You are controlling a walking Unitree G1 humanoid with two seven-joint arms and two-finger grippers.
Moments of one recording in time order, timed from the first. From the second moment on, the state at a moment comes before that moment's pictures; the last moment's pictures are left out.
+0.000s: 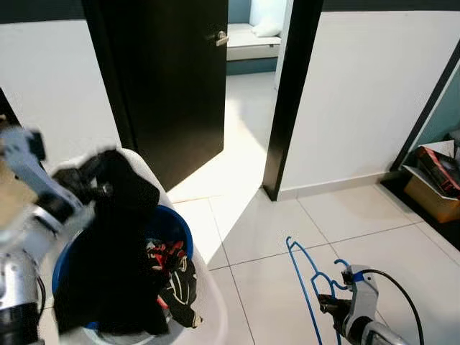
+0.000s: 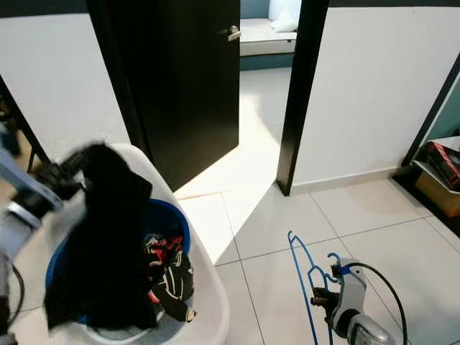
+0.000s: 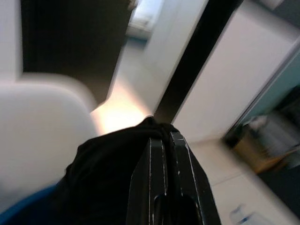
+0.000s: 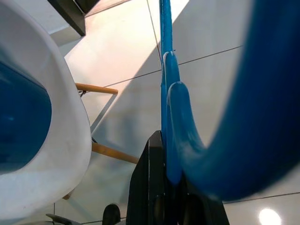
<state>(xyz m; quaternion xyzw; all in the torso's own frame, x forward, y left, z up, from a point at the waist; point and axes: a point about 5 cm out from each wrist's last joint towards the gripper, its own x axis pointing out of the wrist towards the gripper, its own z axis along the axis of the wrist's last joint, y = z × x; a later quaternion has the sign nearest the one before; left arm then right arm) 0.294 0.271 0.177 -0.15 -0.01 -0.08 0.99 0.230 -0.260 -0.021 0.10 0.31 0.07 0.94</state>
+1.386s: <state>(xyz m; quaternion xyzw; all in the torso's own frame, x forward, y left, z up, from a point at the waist) 0.260 0.130 0.152 0.03 0.12 -0.45 0.89 0.231 -0.260 -0.020 0.10 0.31 0.06 0.95</state>
